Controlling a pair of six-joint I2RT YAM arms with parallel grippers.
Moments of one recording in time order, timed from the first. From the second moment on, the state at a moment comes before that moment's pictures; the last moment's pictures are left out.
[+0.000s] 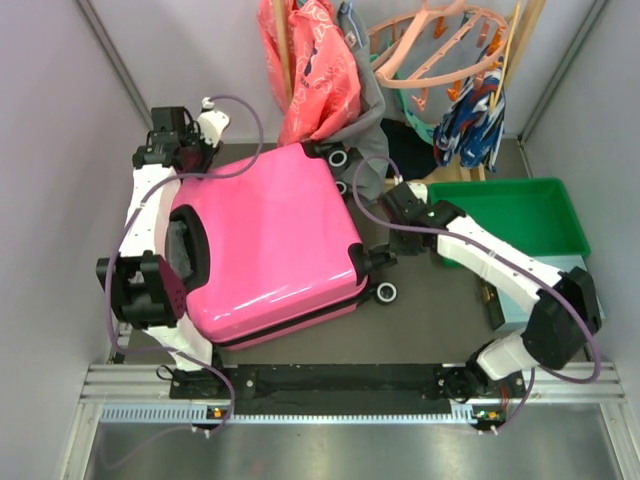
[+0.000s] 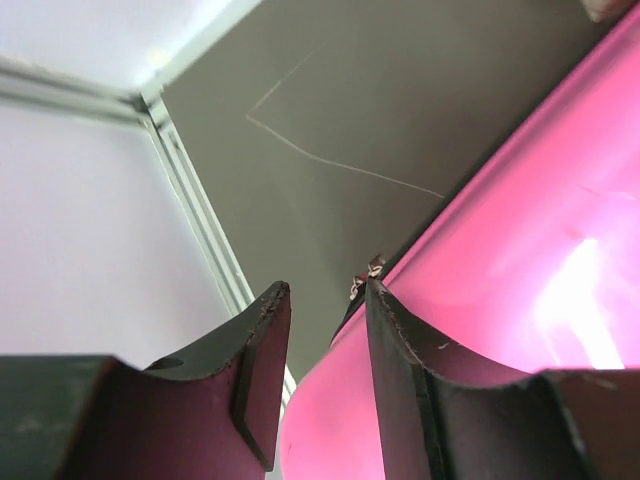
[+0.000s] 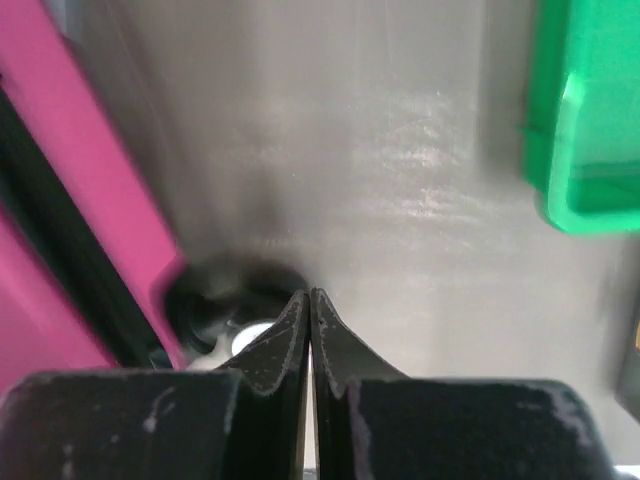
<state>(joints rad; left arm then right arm) 0.06 1.73 1.72 -0.72 0.12 0.62 0.69 1.43 1.20 -0.86 0.33 0.63</state>
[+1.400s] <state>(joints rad) 0.06 1.62 1.77 -1.00 -0.04 0.53 0.62 0.91 0.86 -0.45 -0.37 -0.68</state>
